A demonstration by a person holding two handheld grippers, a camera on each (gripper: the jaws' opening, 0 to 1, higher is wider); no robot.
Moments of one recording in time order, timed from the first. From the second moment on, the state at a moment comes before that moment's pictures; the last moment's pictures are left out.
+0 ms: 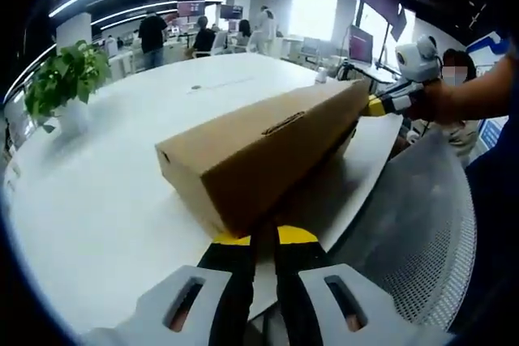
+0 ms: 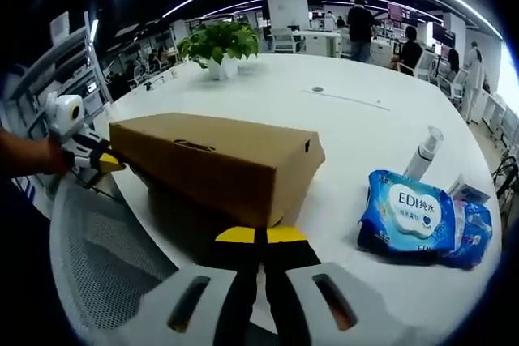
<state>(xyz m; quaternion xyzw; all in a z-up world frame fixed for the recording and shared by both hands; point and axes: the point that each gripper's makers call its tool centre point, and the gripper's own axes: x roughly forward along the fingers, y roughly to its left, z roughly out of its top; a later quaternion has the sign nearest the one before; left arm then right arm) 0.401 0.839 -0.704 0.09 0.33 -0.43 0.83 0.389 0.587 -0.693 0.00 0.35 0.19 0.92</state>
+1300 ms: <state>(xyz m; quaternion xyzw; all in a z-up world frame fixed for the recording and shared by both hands) 0.386 0.848 -0.730 0.09 0.38 -0.42 0.82 0.370 0.581 -0.726 0.00 0.40 0.19 0.90</state>
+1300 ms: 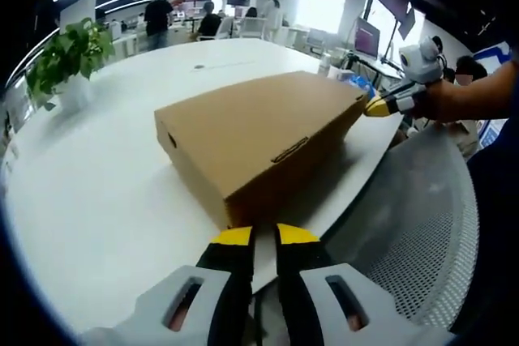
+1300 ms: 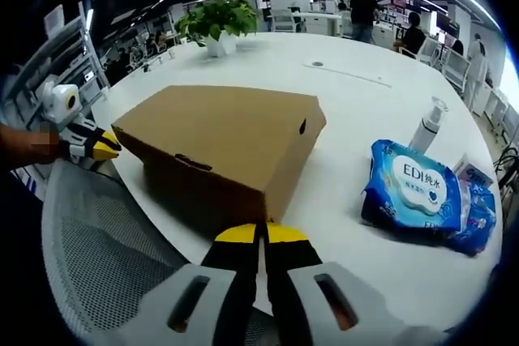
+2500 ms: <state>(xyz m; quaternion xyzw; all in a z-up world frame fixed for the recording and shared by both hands) 0.423 0.854 -0.671 0.04 0.32 -0.37 0.87 0.398 0.581 -0.672 -0.03 0.34 0.20 0.92</state>
